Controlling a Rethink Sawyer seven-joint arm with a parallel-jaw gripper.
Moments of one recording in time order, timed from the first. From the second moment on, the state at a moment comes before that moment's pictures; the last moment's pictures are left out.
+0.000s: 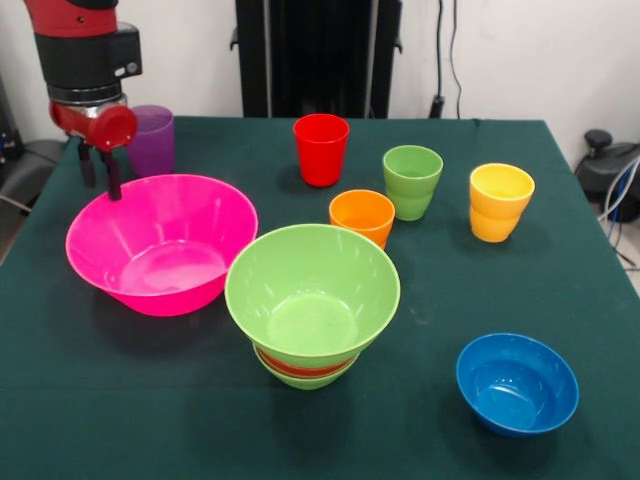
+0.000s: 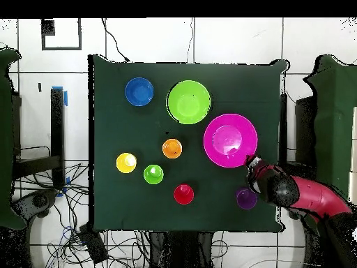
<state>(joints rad) -1.03 -0.57 0.38 1.77 -0.63 0.33 2.27</state>
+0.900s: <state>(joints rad) -1.02 -0.54 0.38 1.77 -0.66 0.33 2.27</state>
